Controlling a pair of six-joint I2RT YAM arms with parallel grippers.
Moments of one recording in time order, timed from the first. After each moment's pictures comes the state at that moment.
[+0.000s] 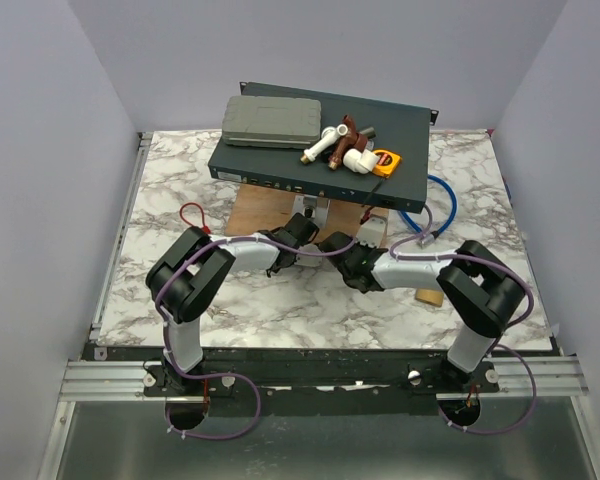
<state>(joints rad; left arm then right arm) -0.71 1.87 1.01 -0.25 -0.45 1.02 0.82 1.76 0.85 -0.17 0.76 0.93</state>
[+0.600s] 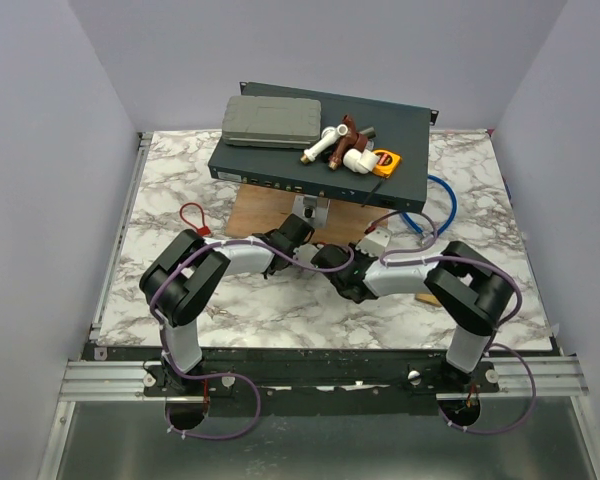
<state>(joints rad) -0.70 1.82 0.94 -0.17 -0.41 1.02 0.89 1.80 0.81 -0.14 0.94 1.21</state>
